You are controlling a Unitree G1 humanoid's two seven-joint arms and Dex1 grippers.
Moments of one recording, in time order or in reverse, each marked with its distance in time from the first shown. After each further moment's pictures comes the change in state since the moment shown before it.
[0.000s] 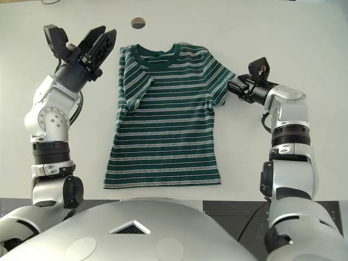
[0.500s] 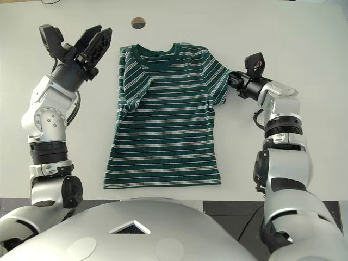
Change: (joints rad) left arm 0.000 0.001 0.009 0.003 -0.012 0.019 0.009; right arm -0.067 0.040 -0.029 0.133 0.001 -0.059 -0.012
